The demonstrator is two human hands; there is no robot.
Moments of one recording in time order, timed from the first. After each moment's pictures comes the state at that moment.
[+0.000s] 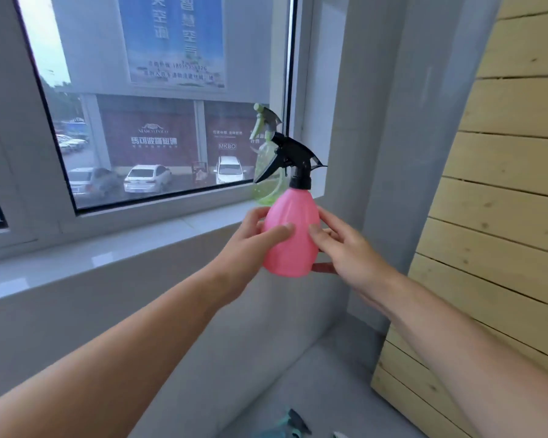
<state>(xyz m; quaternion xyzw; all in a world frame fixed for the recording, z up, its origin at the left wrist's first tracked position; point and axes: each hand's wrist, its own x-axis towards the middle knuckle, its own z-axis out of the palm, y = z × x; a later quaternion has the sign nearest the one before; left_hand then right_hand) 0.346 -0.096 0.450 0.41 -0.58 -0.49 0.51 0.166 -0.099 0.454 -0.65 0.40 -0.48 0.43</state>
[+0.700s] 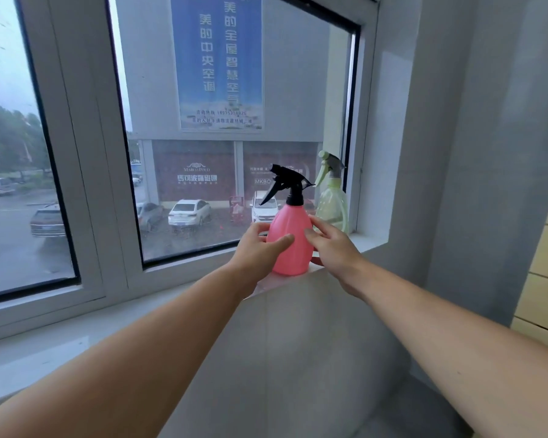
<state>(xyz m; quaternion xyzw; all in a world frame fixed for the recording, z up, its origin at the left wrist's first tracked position) 0.444 -0.202 0.484 0.54 -0.53 -0.37 0.54 0.288 -0.234 0.485 -0.66 0.40 -0.48 0.42</state>
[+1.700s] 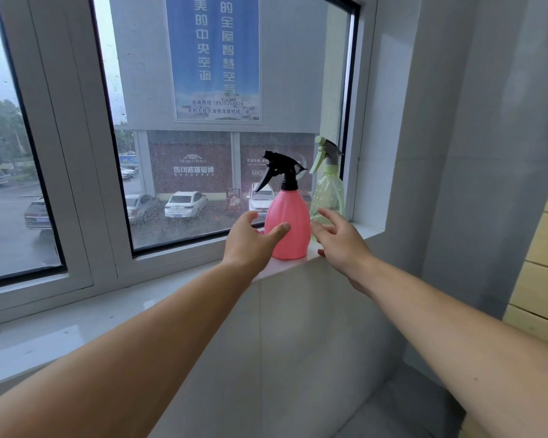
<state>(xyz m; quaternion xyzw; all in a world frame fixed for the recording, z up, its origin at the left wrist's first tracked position) 0.435 -0.192 0.481 0.59 -0.54 -0.26 0.55 0.270 -0.233 0.474 -0.65 0.48 -0.48 0.34</state>
